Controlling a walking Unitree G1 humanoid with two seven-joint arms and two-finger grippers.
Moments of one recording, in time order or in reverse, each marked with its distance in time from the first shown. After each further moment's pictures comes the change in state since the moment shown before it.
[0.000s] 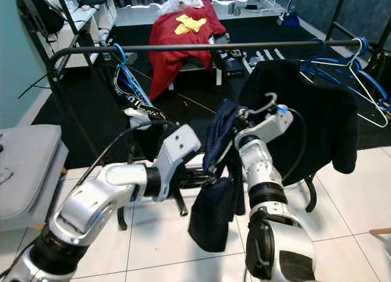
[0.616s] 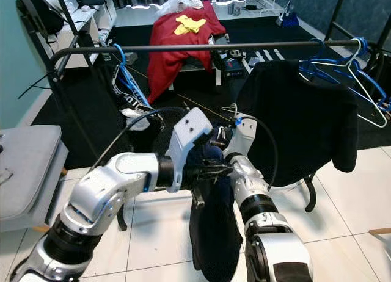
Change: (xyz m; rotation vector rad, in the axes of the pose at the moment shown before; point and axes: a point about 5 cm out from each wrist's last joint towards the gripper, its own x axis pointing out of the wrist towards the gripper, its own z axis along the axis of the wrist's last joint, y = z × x) left arm 0.009 -0.010 0.007 0.022 0.017 -0.067; right arm -0.009 -0.003 -0.044 -0.330 0.157 0.027
